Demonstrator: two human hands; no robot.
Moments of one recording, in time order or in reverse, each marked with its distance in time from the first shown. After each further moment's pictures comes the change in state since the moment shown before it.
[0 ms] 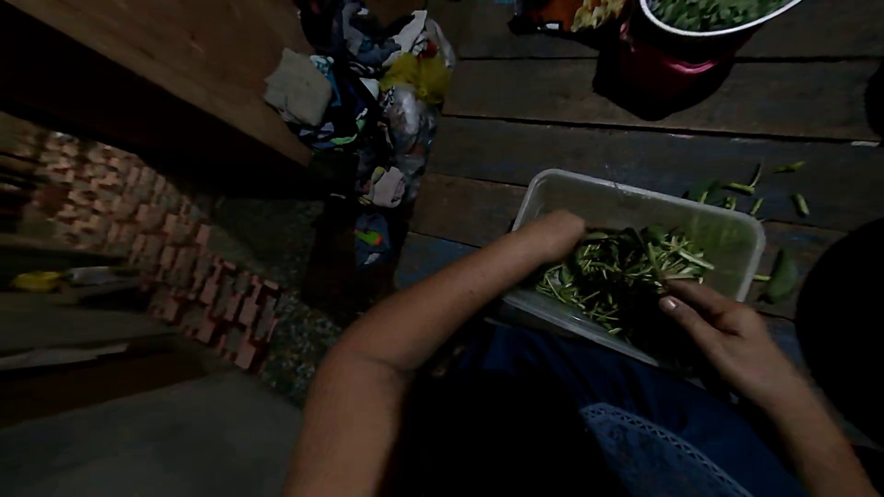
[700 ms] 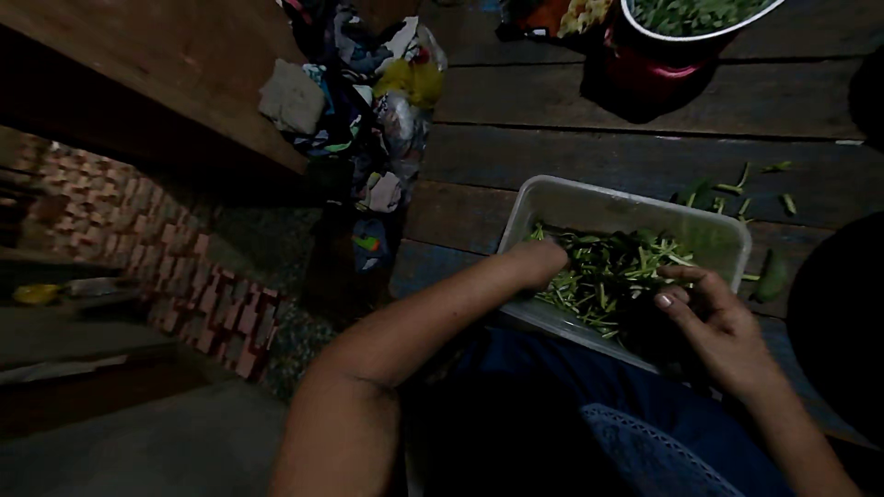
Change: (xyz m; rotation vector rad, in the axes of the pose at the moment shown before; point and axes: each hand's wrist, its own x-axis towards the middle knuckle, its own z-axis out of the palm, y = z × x) left_hand -0.006 0.001 0.018 0.115 -0.186 -0.015; right_hand 0.003 0.004 0.004 0.161 0.107 -0.004
